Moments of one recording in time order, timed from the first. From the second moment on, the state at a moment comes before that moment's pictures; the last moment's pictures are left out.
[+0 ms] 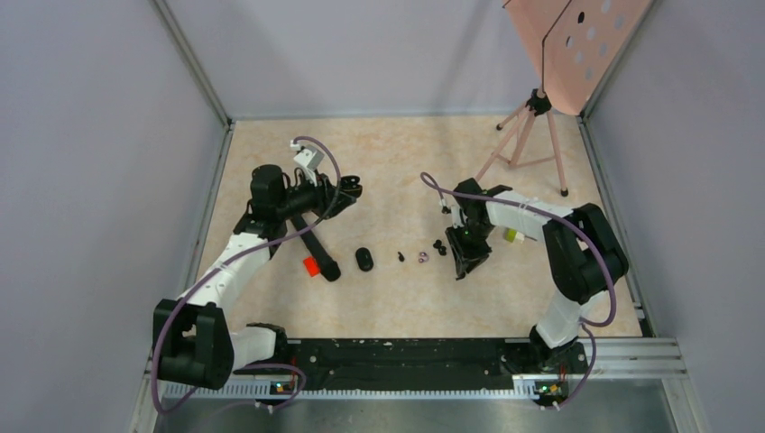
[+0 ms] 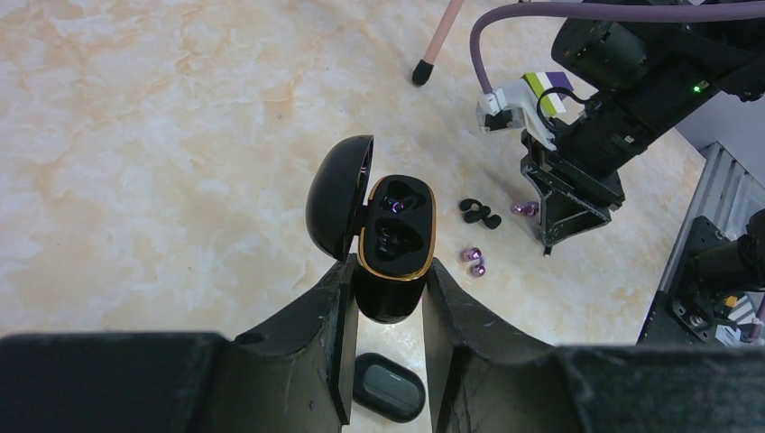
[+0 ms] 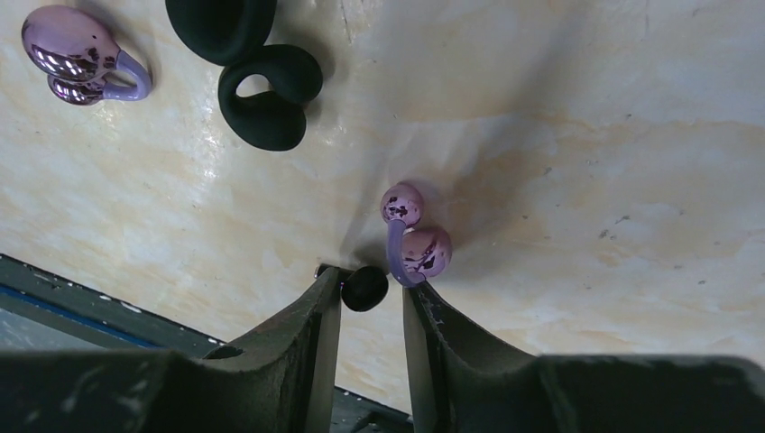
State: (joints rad) left arm -0.16 1.21 0.75 0.15 0.76 -0.17; right arm 0.47 1.73 1.04 -0.81 -0.23 0.11
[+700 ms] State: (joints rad) left arm -0.15 1.21 0.75 0.15 0.76 -0.15; right arm 0.47 1.73 1.04 -0.83 -0.22 0.14
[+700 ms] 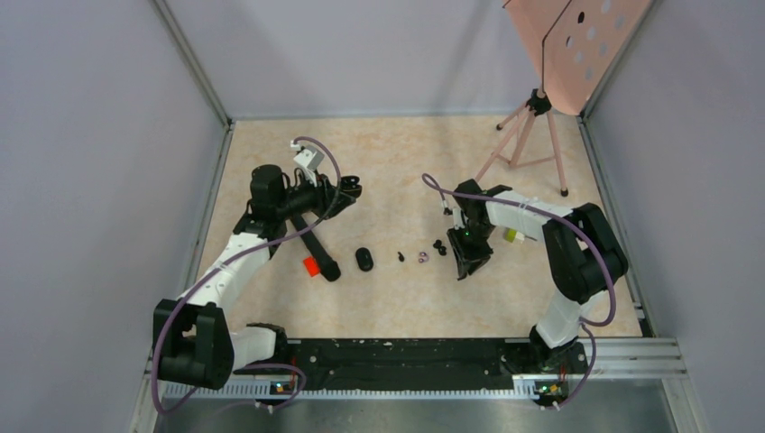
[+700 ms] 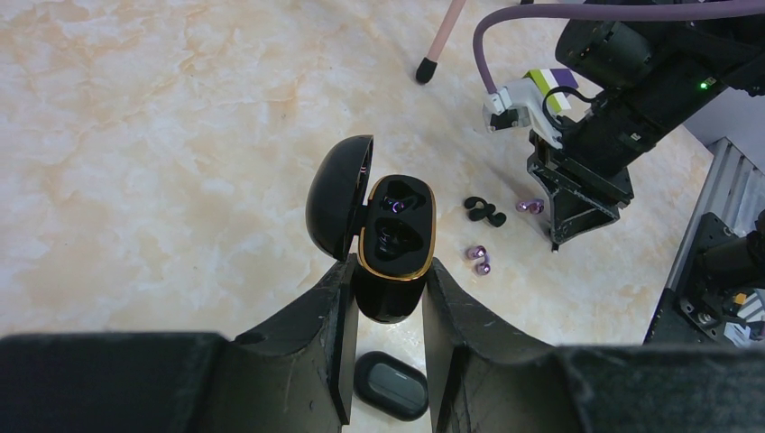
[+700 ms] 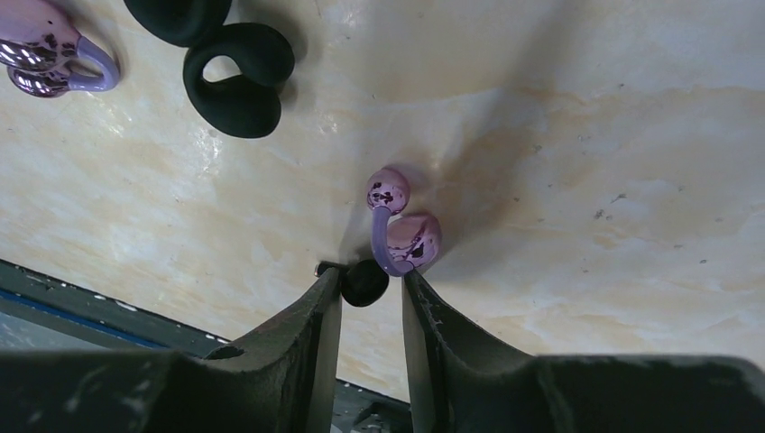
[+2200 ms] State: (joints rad) left arm -0.26 1.40 0.95 0.34 1.03 -0.10; right arm 0.65 1.14 1.10 0.02 -0.30 -0.60
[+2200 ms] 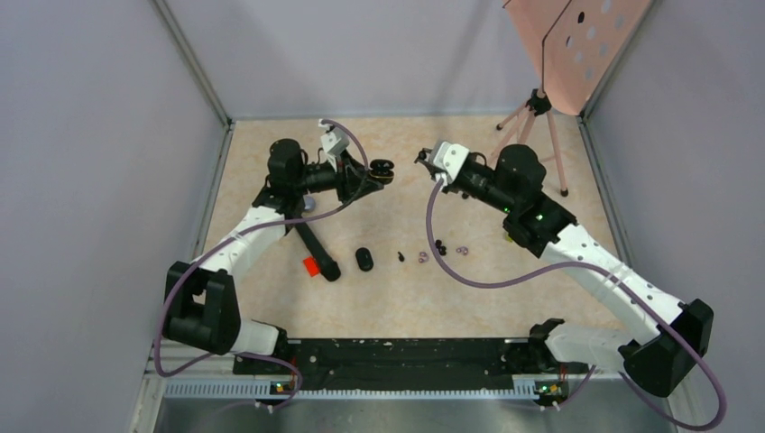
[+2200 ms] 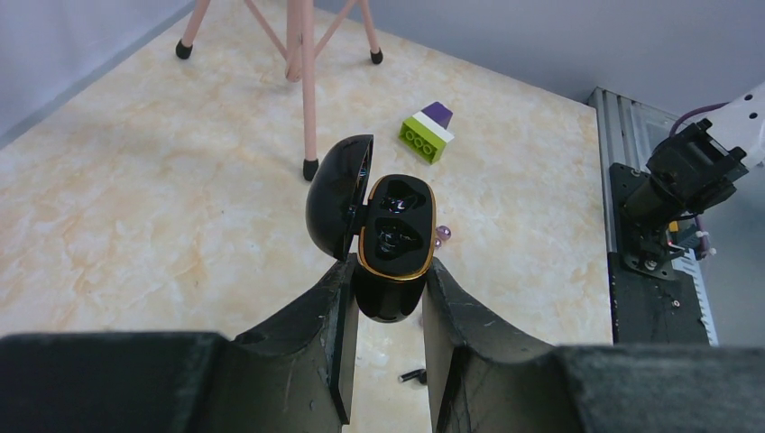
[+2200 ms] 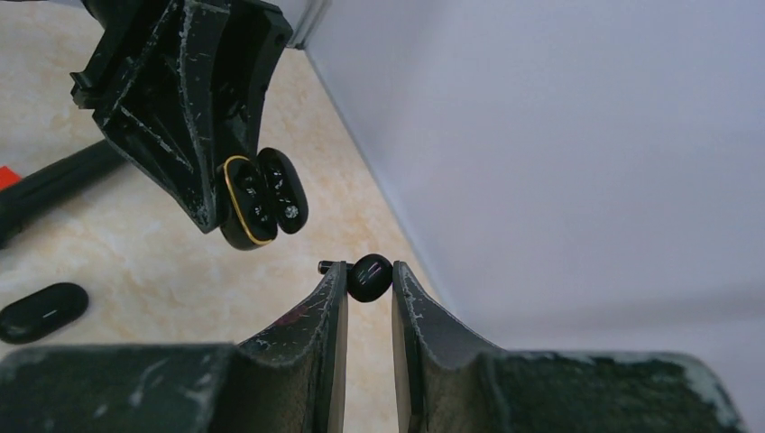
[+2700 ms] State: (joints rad) left arm -0.29 1.40 0.98 0.44 1.08 -0.15; right arm 0.73 1.17 1.05 0.20 -0.32 -0.83
